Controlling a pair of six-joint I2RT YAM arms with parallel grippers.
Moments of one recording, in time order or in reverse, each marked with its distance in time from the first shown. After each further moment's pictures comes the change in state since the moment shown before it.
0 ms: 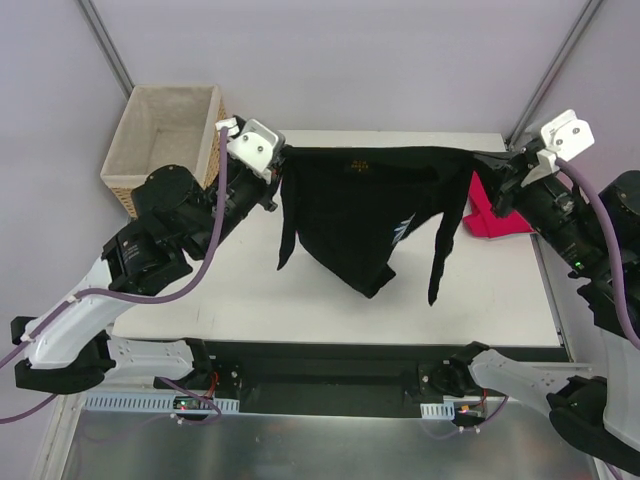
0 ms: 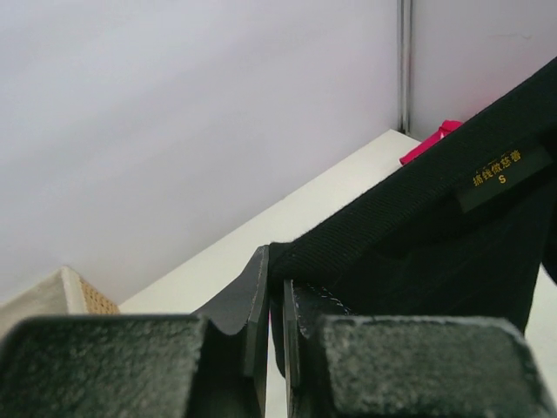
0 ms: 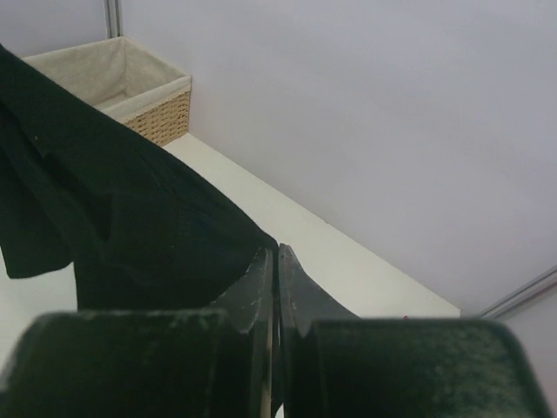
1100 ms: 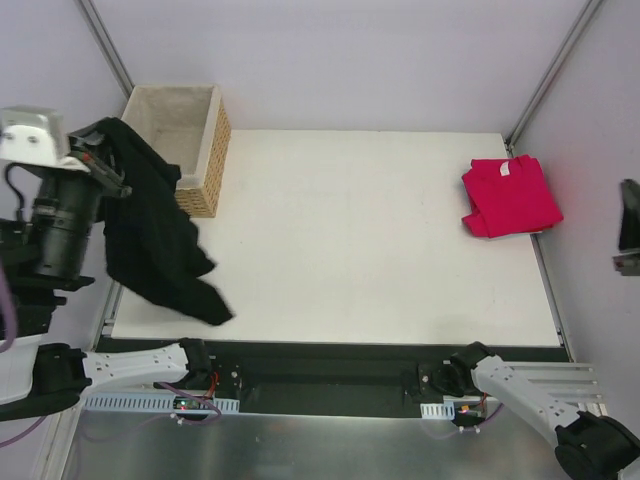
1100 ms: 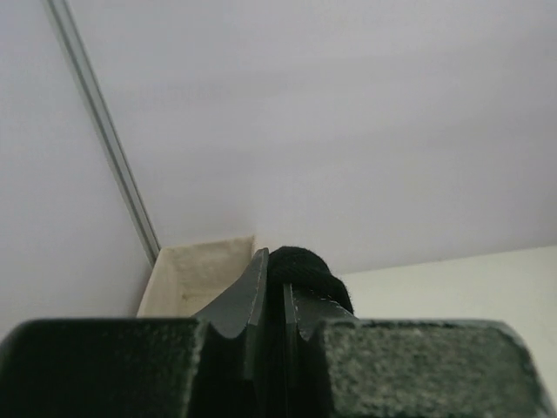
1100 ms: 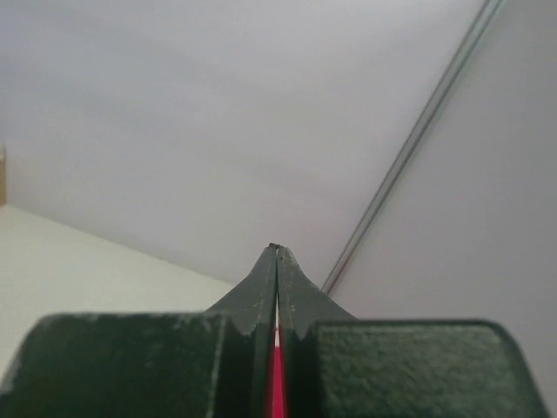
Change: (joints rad) left arm 0.002 -0.227 0.181 0.045 -0.376 0.318; right arm -0.063 -0.224 0.129 -0.006 0.245 -0.257
